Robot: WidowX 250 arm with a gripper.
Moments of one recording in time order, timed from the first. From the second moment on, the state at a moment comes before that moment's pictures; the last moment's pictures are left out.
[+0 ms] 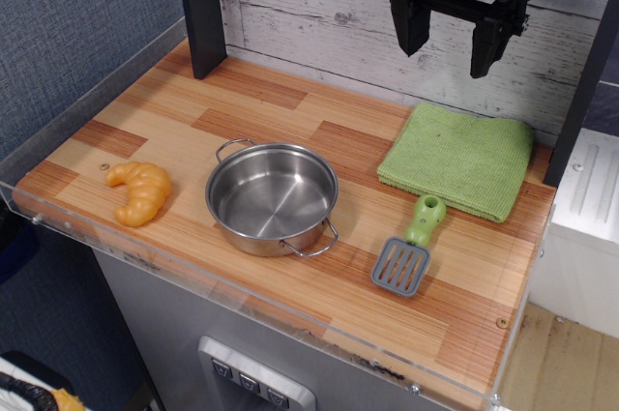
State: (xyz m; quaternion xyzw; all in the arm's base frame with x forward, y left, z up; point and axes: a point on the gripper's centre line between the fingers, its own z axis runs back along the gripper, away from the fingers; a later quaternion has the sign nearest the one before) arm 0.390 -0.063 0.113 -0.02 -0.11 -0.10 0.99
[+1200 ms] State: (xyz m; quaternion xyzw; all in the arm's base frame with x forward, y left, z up) arm 0.310 -0.046 0.058 -0.03 -0.08 0.08 0.99
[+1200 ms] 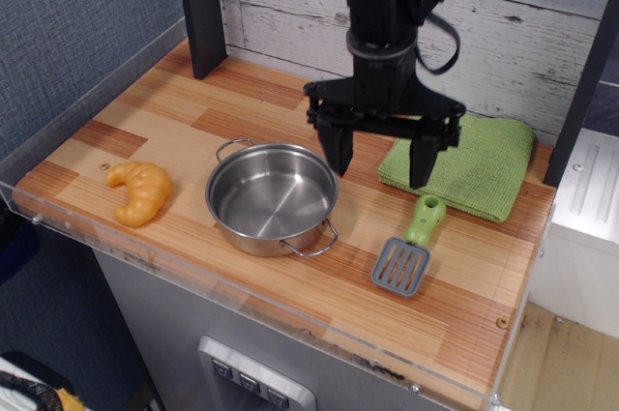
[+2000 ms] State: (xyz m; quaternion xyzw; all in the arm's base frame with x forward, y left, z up) arm 0.304 -0.023 0.015 -0.01 -0.05 0.15 0.99
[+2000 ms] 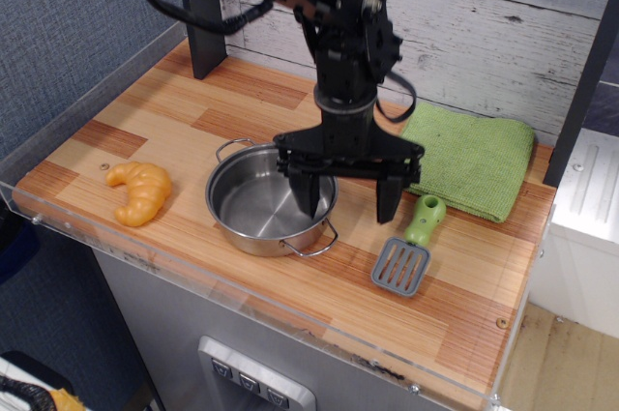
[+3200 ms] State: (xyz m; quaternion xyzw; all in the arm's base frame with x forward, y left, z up) arm 0.304 -0.035 0.013 0.00 -0.08 0.15 0.99
